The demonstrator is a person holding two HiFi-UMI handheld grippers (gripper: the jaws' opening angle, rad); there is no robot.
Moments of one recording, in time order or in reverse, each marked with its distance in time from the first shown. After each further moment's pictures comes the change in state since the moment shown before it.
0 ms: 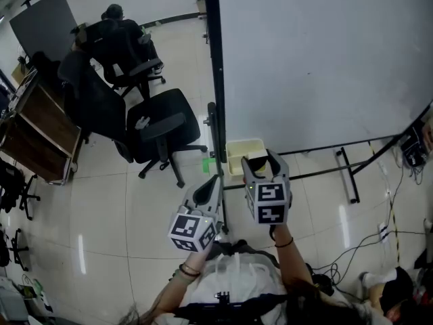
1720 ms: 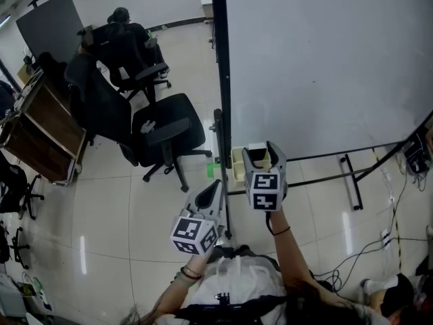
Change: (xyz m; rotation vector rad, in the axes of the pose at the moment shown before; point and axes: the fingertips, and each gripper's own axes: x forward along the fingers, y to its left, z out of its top) left arm -0.001 0.008 -0.001 -0.009 0.007 0.013; right arm 0.052 -0.011 0.011 -0.016 -0.090 -0.047
